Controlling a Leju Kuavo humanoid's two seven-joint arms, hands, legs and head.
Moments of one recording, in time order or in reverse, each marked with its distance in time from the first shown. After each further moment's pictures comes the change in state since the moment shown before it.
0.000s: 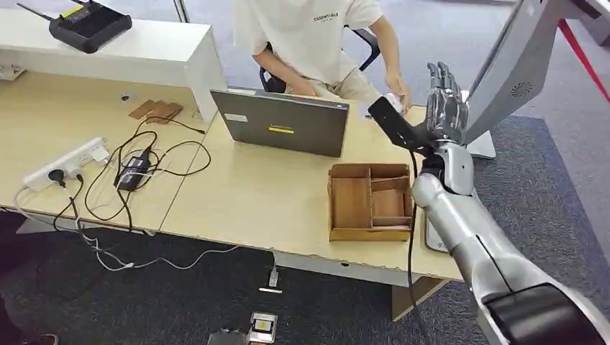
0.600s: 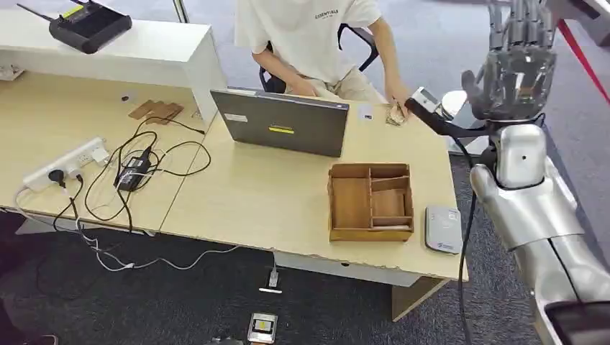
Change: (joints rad) left arm 0.049 0.003 0.012 0.002 0.126 0.108 0.000; right arm 0.011 -0.279 -0.051 -0.362 0.604 -0.133 0.131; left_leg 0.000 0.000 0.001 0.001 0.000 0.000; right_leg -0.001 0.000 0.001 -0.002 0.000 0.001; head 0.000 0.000
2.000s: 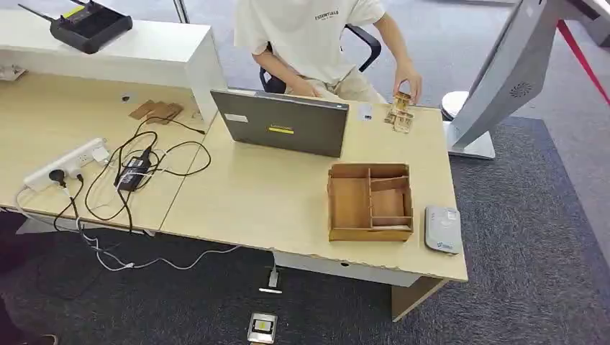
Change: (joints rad) left arm 0.056 0.034 0.070 -0.011 0.139 0.087 0.036; right arm 0.630 -0.061 -1.379 0.088 -0.043 -0.016 -0.259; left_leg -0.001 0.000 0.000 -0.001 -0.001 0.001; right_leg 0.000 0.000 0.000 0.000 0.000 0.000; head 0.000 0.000
